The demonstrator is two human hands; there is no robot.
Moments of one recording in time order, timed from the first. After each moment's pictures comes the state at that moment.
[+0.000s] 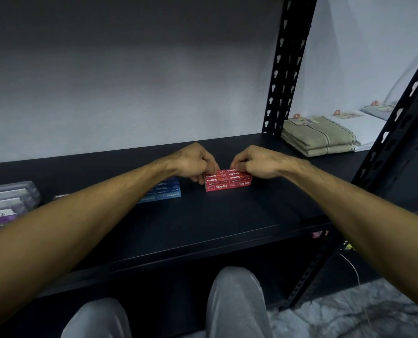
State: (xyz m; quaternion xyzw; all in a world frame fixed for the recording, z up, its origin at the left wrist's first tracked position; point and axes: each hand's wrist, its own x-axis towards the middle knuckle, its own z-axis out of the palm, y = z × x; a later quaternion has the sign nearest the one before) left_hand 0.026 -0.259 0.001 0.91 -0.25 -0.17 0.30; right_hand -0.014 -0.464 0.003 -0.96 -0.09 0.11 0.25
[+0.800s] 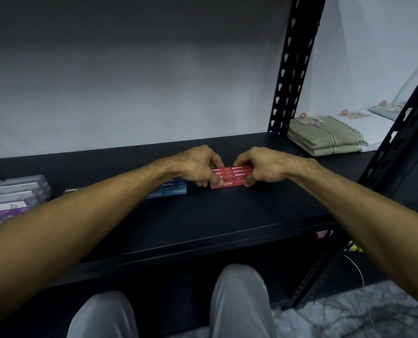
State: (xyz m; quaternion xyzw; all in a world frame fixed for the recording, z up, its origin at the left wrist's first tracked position) left_hand 0.018 -0.255 0.001 0.91 -0.29 -0.18 0.24; right_hand -0.022 -0.456 0.007 -0.98 -0.11 0.12 0.15
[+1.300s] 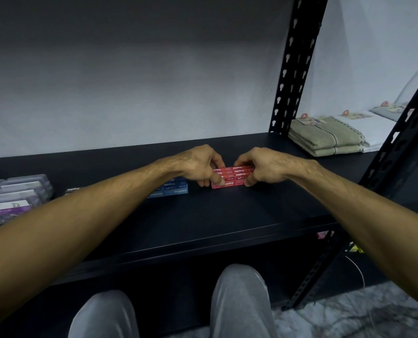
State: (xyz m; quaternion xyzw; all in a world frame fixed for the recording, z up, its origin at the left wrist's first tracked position) left_hand 0.017 -0.255 0.001 0.91 -0.28 -0.19 0.25; right_hand -0.025 -0.455 0.007 -0.97 -0.12 0.12 0.15
